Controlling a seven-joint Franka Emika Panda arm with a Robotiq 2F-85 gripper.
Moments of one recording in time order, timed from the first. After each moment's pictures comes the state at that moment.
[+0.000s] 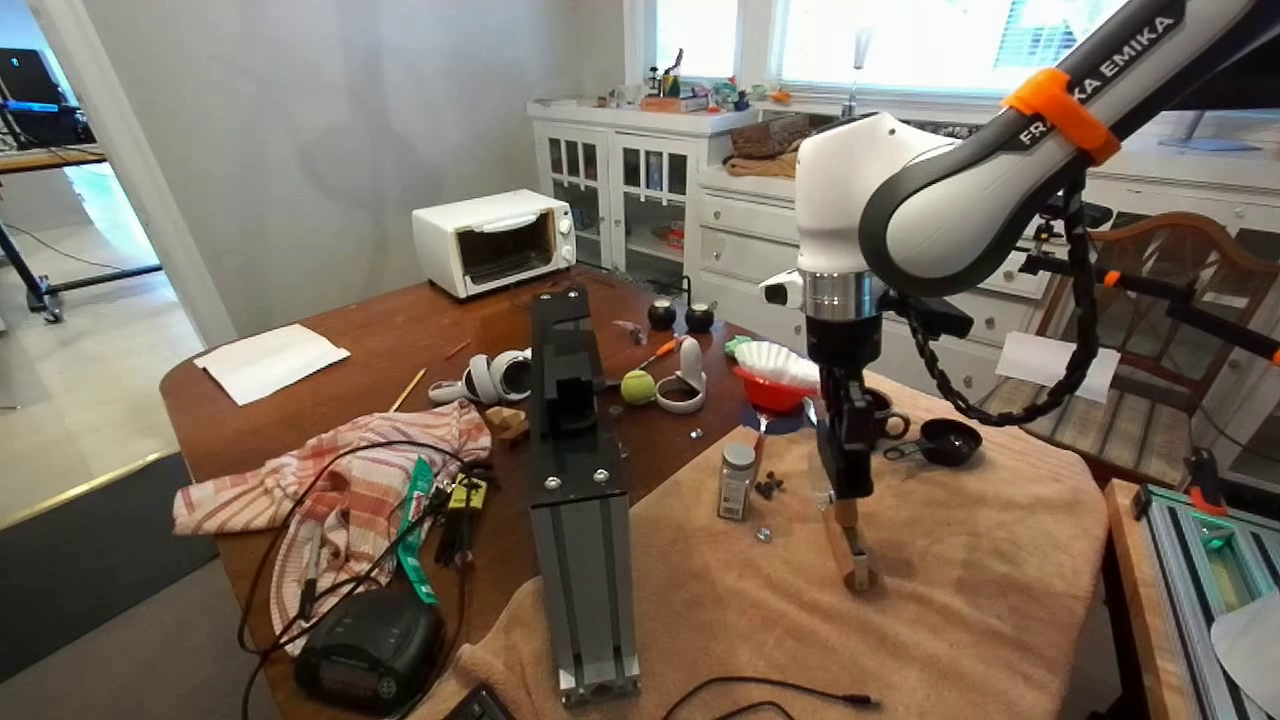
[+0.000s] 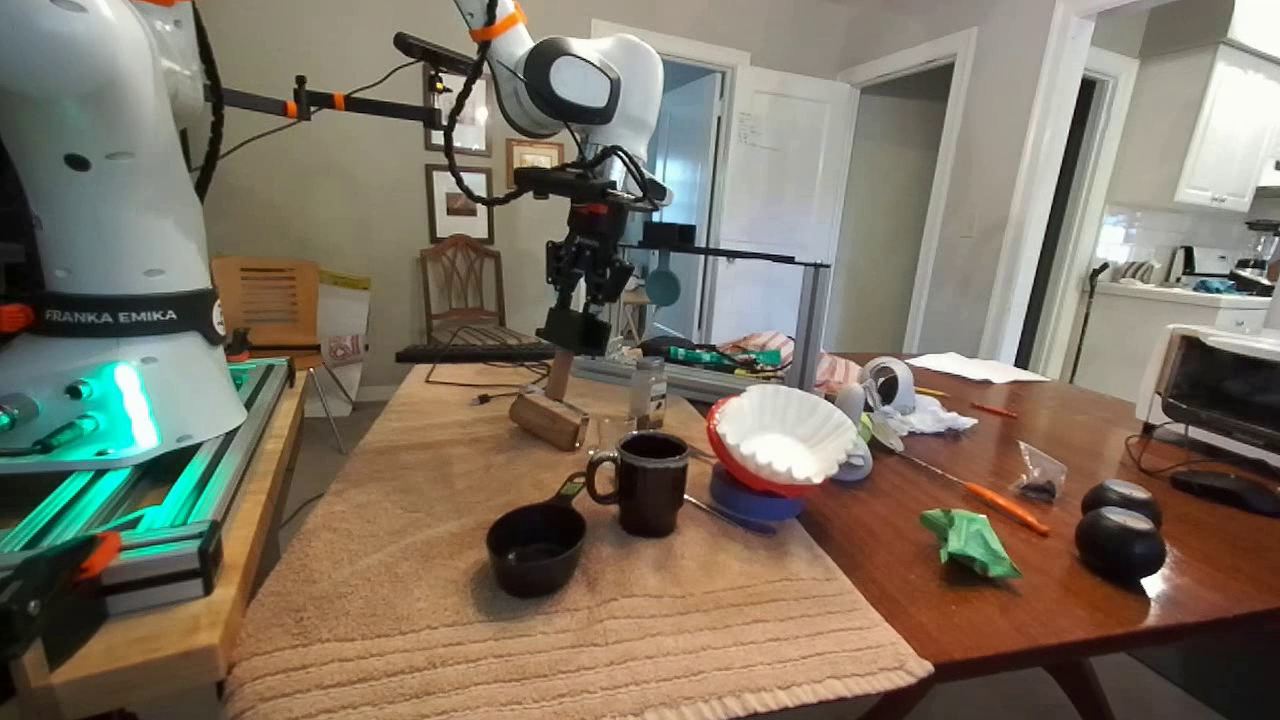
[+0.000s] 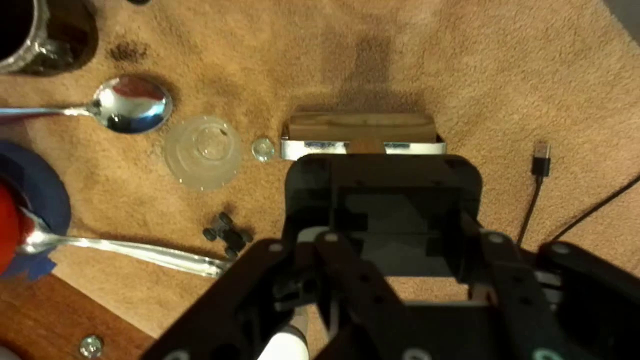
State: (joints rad) arm -0.01 0.06 0.02 -2.43 0.01 2.31 -0.49
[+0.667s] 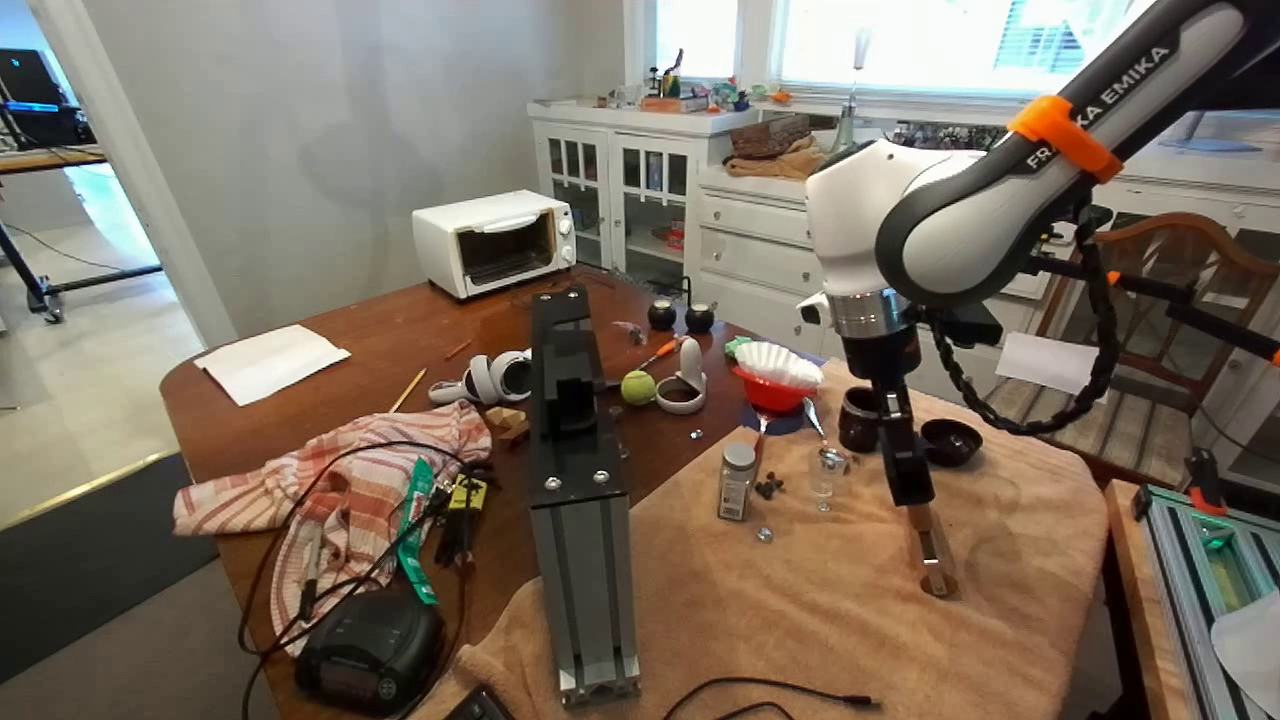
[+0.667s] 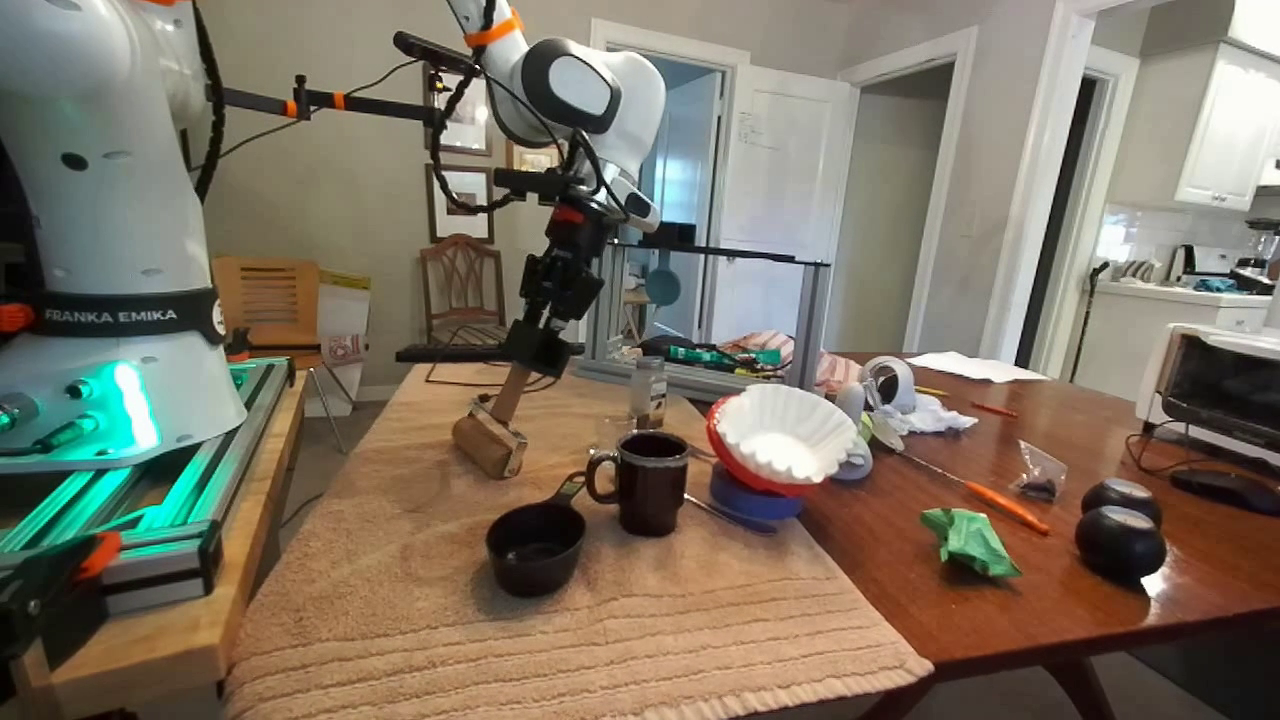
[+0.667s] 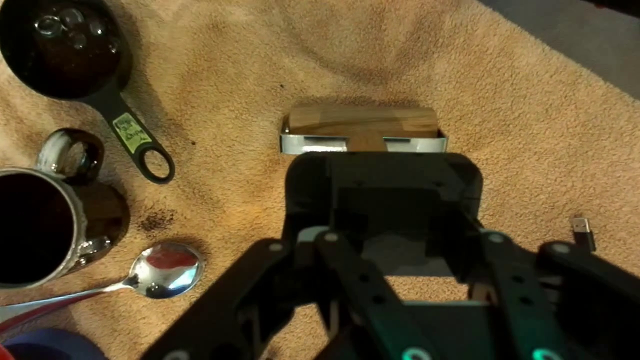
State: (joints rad) arm -0.02 0.07 -0.02 -2.47 -0.09 2.17 -0.27
